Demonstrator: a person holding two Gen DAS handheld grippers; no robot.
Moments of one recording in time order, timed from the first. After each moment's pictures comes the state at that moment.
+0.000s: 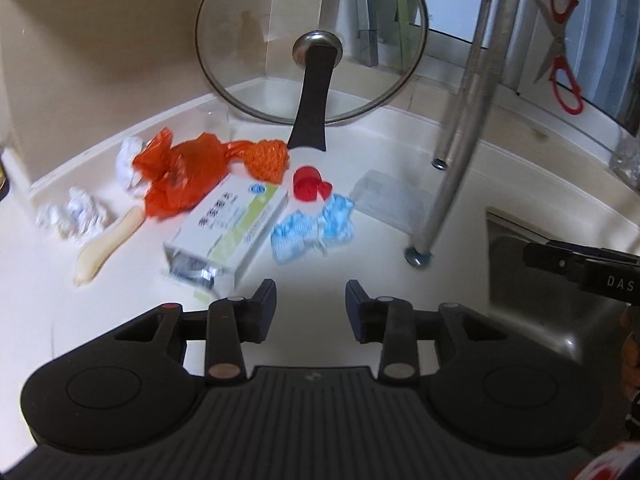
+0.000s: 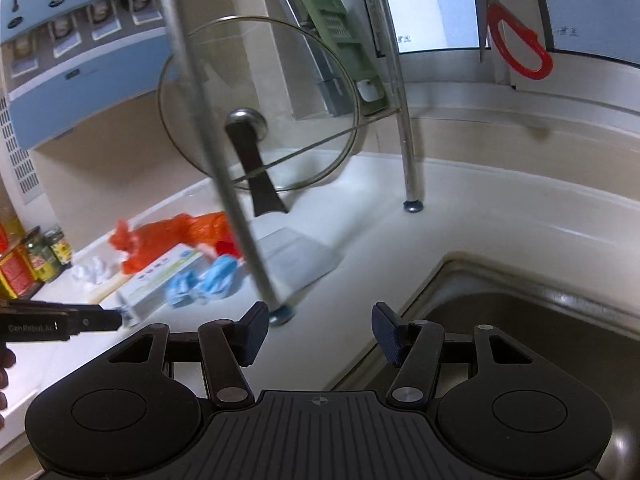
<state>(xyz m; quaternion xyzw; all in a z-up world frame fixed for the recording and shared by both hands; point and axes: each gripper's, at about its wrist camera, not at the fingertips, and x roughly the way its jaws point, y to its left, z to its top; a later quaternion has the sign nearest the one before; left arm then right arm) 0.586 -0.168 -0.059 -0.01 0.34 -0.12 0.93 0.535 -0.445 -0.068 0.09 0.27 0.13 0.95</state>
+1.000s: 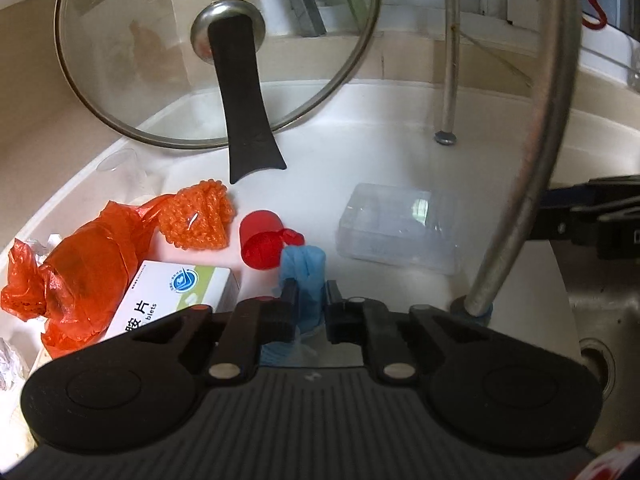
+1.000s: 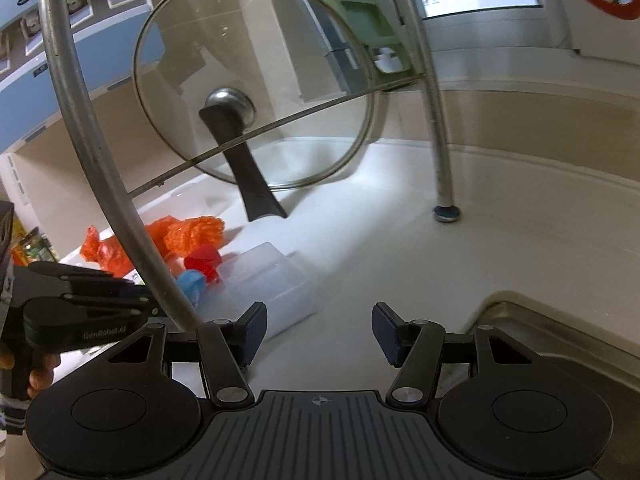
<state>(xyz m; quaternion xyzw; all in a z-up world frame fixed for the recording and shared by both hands) 0.696 -0.227 -0.104 0.12 0.32 -0.16 0.92 0.645 -0.461 -0.106 0.10 0.28 0.20 0.93</state>
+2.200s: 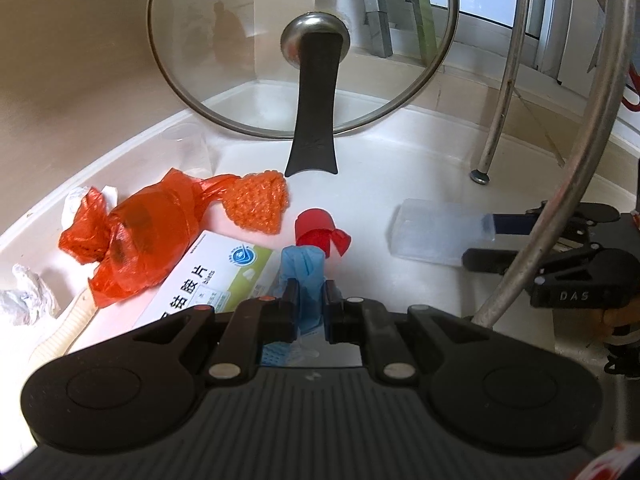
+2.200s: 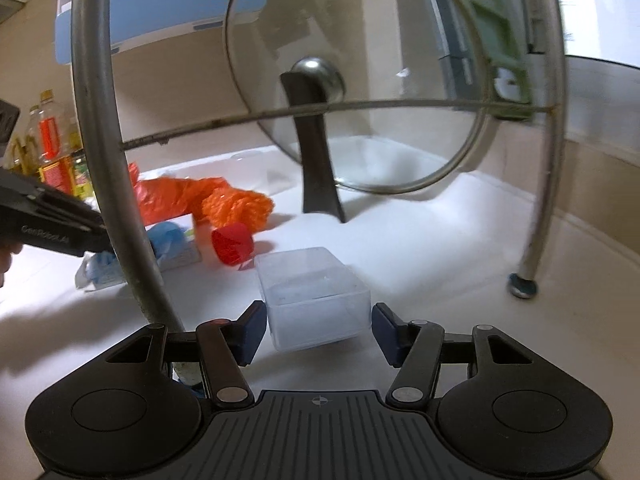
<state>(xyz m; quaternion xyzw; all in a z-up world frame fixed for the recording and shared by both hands) 0.679 -0.194 -0.078 0.03 0.34 -0.11 0.93 0.689 -0.449 -0.121 -0.03 0.24 0.32 0.91</state>
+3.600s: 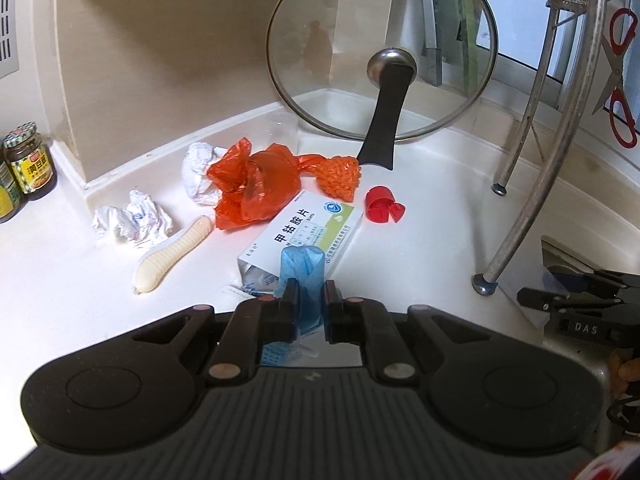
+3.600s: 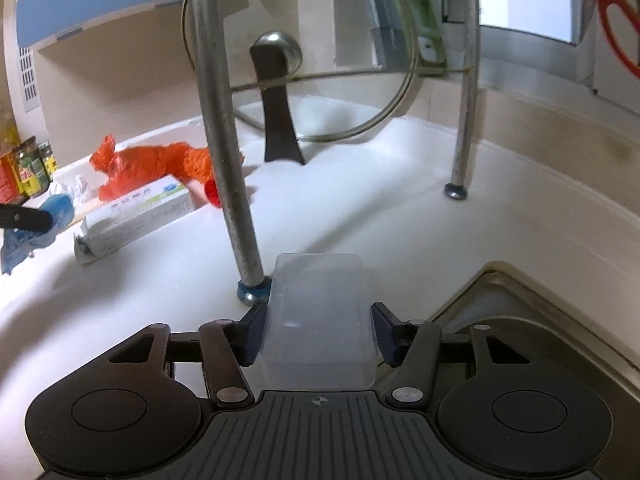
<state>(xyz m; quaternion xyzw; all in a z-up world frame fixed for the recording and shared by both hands) 0.589 -0.126 -0.055 -0.03 0.33 -0.05 0.94 0.594 -0.424 -0.108 -0.01 0.31 0.17 0.94</state>
